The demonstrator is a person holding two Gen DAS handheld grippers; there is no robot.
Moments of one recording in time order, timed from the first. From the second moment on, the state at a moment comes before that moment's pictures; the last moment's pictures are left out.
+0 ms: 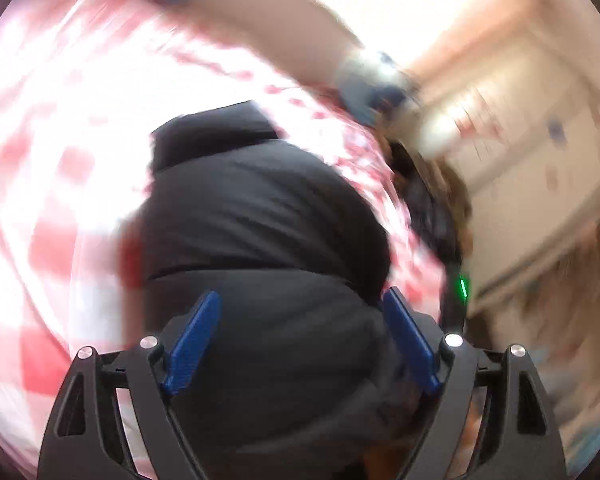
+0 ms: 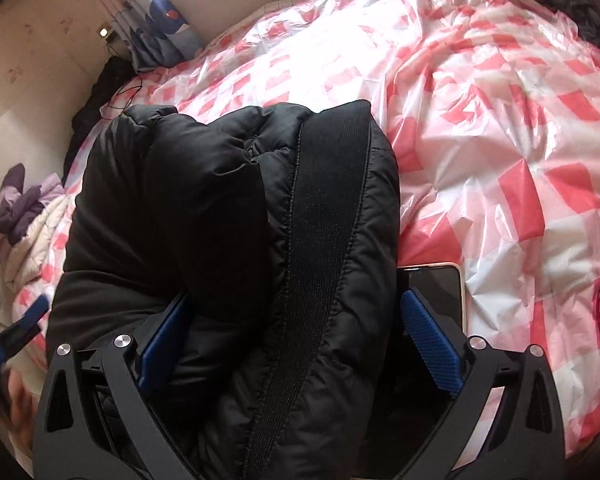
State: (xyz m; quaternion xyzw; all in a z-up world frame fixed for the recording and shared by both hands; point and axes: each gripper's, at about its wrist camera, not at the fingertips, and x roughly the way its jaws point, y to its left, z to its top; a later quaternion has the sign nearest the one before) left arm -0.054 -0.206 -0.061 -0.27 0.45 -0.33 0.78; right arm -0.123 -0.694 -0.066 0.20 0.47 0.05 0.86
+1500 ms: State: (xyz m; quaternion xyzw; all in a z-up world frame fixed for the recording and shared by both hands) left arm -0.055 -0.128 -0.038 0.00 0.41 -0.26 0.87; right arm 0.006 -0.438 -0.040 0.14 0.44 0.13 0.88
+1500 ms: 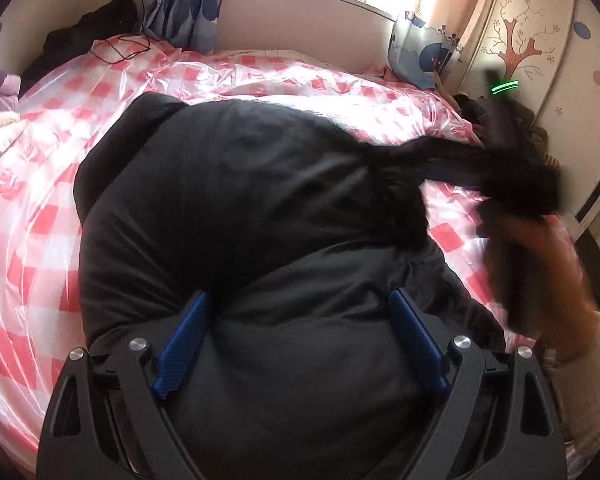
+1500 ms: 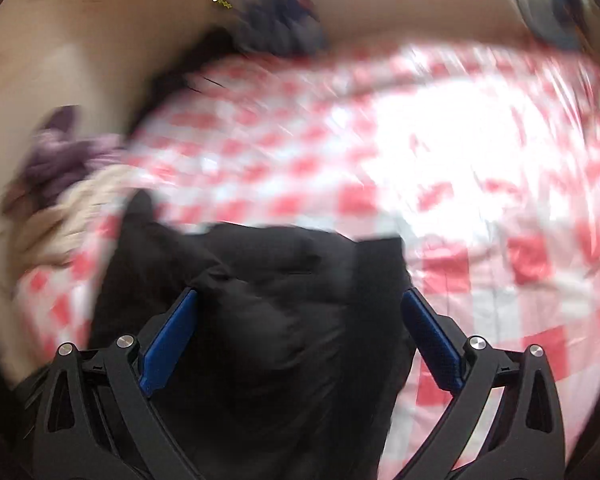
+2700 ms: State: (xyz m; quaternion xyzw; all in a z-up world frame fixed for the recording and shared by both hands) left arm -0.113 -0.135 -0.039 0.12 0.38 -0.22 0.89; right arm -0.102 -0.490 -0.059 0.20 0.47 0.17 0.84
